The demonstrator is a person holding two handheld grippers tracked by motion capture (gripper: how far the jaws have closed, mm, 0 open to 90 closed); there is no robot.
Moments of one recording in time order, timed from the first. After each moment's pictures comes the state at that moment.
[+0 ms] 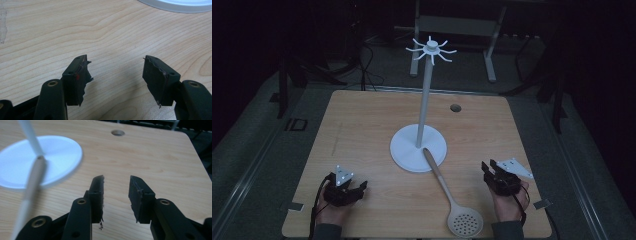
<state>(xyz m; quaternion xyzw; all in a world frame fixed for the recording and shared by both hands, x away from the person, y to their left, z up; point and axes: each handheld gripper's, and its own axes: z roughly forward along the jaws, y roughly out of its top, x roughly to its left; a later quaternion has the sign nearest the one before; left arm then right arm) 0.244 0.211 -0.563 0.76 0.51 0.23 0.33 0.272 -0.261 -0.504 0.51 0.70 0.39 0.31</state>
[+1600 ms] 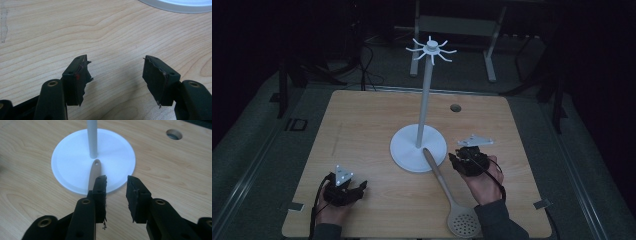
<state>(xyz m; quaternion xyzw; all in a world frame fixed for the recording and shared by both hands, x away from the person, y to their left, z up) 0.244 0.212 -0.563 0.76 0.51 0.23 0.33 0.305 -0.168 -0.446 0.44 0.81 0.34 0.20</state>
